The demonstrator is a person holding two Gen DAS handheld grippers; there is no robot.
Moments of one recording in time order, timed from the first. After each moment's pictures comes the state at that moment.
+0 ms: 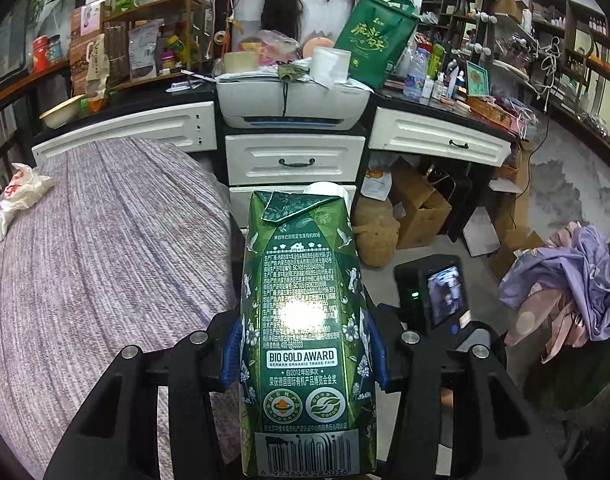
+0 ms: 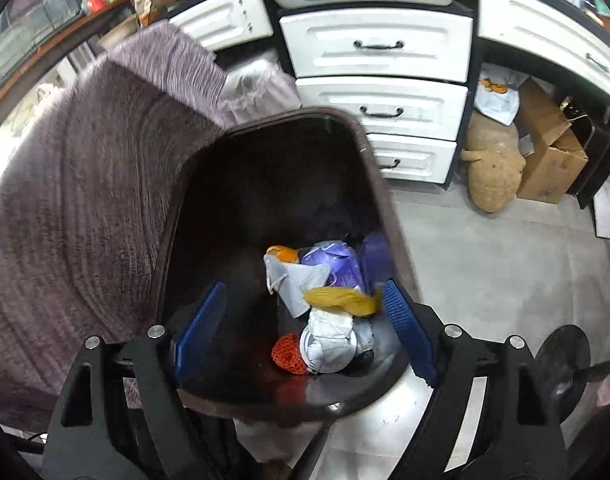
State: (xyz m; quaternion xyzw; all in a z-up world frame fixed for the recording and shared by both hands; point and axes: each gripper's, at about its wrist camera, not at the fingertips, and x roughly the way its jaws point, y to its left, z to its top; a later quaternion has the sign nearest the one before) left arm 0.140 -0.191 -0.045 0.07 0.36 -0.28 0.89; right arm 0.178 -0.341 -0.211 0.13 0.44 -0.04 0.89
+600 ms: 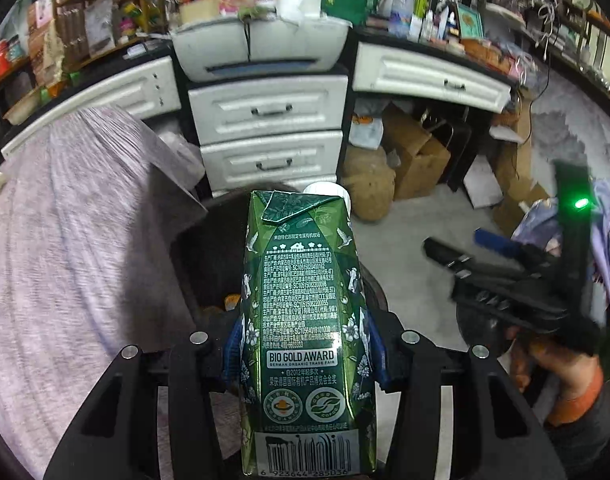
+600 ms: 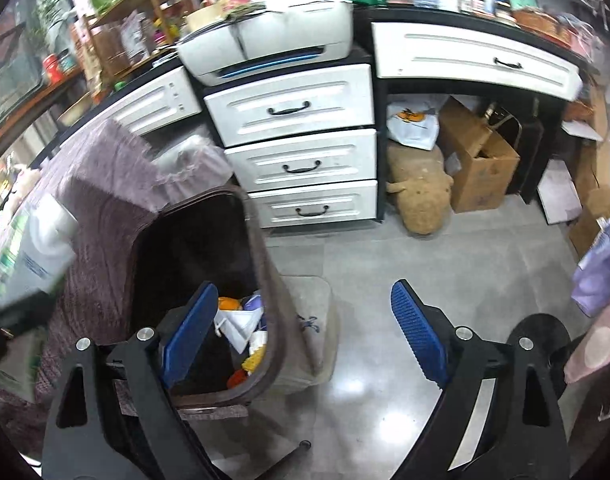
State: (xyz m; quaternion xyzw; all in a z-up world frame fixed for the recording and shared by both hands) left arm 0.160 -0.251 -0.114 0.13 0.42 -0.29 0.85; right arm 0.116 -0.426 -0.169 0.17 0.37 -0.14 0.90
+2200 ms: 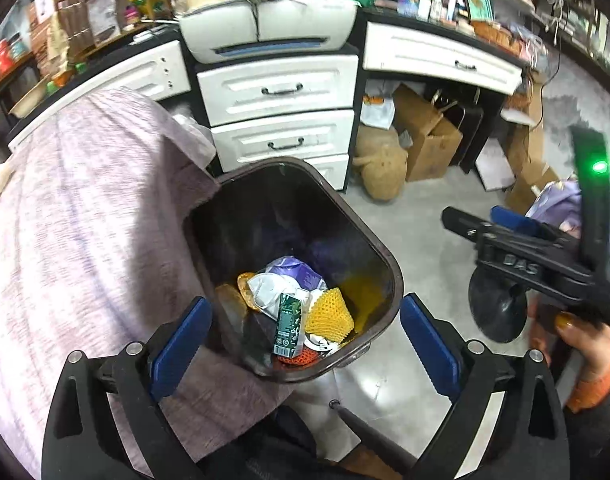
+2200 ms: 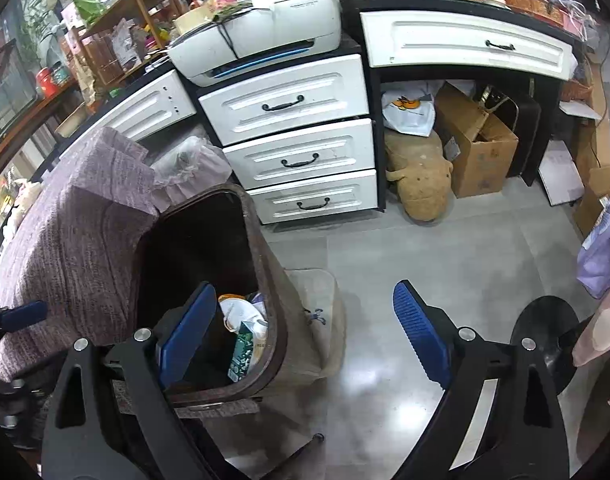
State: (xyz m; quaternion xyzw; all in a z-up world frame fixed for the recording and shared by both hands) left arm 0.151 -0.236 -0.110 0.14 0.44 -0.27 0.84; right arm 0.116 -0.419 -0.164 0.18 0.38 -0.13 0.90
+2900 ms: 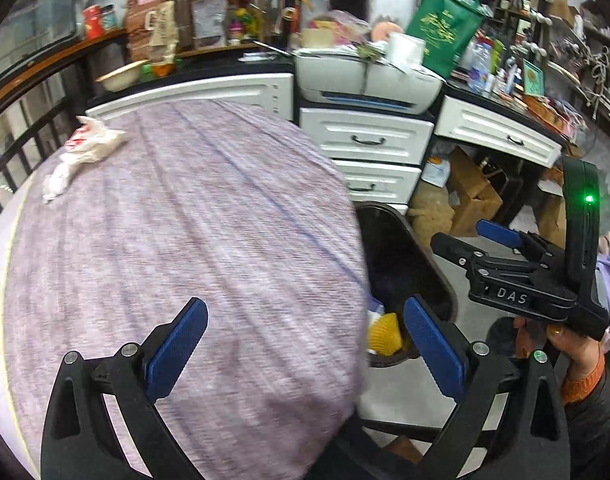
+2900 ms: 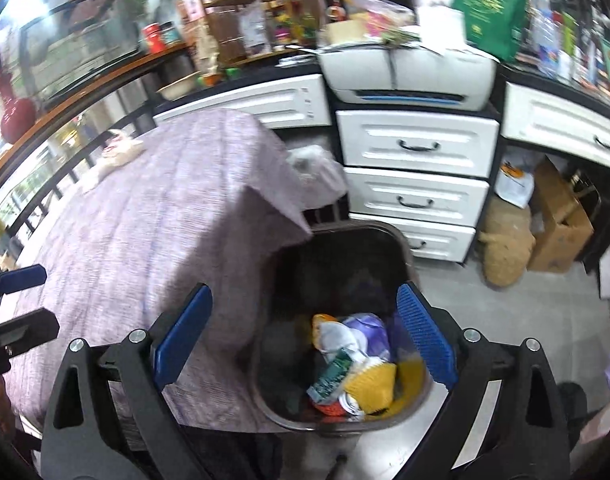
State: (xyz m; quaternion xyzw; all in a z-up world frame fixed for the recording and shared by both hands) left arm 0.149 -0.103 -0.045 0.07 0.40 -0.18 0.90; right arm 0.169 -0.285 -0.093 0.09 0.35 0.03 0.93
